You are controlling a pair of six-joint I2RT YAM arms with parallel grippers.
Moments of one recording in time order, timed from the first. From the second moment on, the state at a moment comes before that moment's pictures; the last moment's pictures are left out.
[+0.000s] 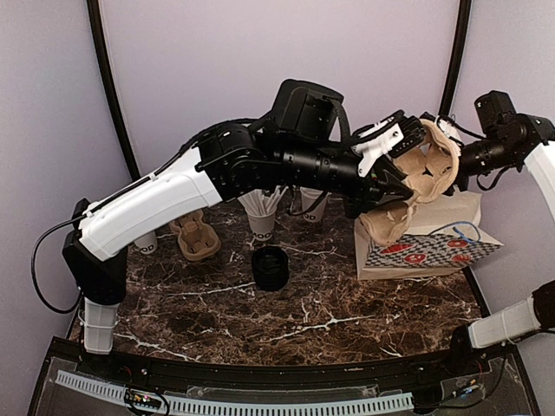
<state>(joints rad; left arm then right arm) -1.24 2.08 2.43 -0.63 0.23 0.32 0.10 1.24 1.66 -1.30 -0.64 -0.72</state>
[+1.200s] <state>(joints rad) -1.24 1.77 2.25 -0.74 0.04 0.31 0.32 1.28 1.74 -1.45 -0.83 -0.74</state>
